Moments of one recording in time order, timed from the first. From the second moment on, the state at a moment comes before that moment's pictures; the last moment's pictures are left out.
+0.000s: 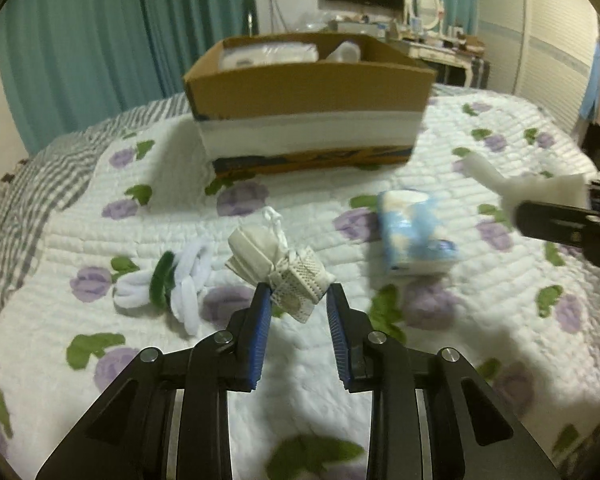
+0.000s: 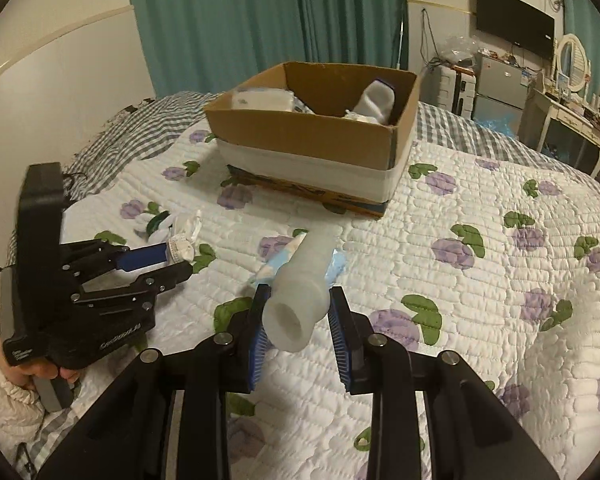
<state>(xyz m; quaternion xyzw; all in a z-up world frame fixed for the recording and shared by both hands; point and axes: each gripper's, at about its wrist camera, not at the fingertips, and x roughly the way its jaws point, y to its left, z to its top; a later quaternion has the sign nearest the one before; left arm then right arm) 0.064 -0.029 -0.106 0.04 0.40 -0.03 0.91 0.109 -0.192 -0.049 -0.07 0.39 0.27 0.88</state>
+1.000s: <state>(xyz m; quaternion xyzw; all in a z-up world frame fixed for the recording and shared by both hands) 0.049 -0.053 0.067 0.06 0.30 -0.06 0.95 0.082 -0.195 0.106 -0.09 0.25 0.27 0.93</state>
